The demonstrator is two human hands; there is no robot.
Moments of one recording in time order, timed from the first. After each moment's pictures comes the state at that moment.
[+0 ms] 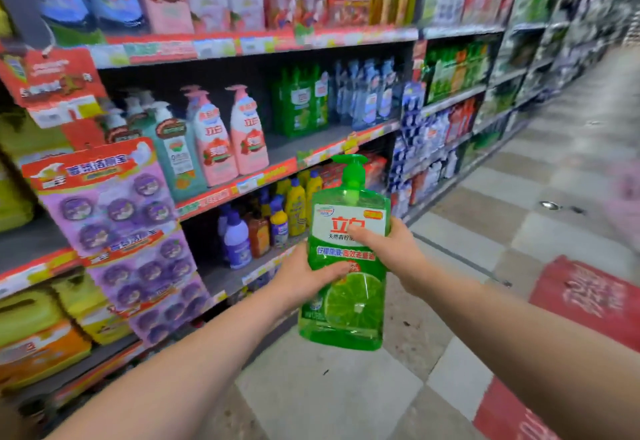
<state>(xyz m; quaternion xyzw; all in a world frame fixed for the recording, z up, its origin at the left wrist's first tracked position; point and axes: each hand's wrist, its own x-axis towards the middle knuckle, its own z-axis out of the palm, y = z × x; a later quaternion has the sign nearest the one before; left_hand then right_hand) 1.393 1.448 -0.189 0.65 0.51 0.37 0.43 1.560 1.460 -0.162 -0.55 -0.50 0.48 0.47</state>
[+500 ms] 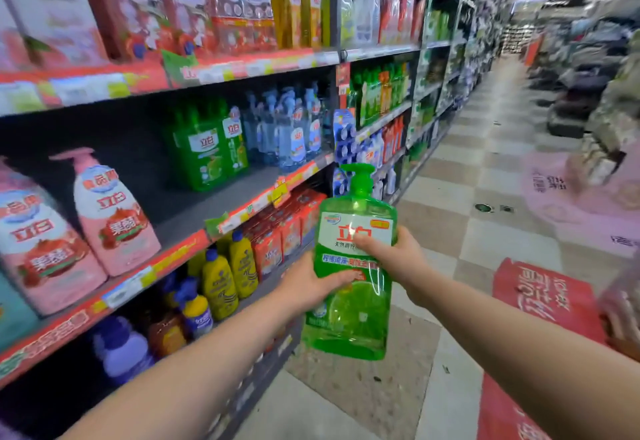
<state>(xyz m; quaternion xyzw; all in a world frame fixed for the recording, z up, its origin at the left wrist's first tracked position) 1.537 1.709 -0.176 0.73 0.42 0.31 0.45 1.705 1.676 -0.159 -0.58 -0.42 0.42 0.56</state>
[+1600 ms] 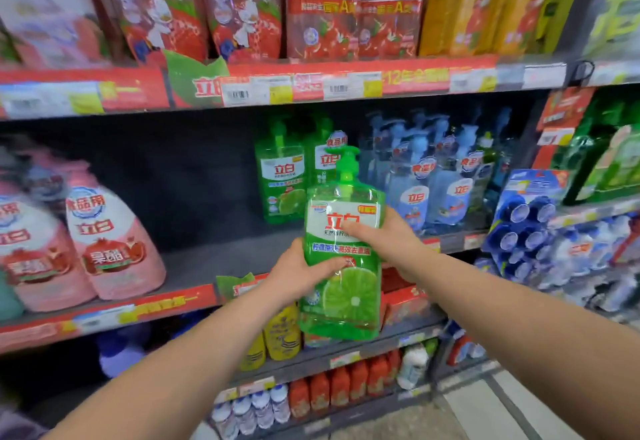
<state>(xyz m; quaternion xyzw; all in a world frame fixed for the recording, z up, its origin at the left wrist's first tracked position) 1.580 2.035 -0.166 0.49 0.70 0.44 0.29 1.724 2.121 -0.125 -0.38 -0.67 0.54 0.33</state>
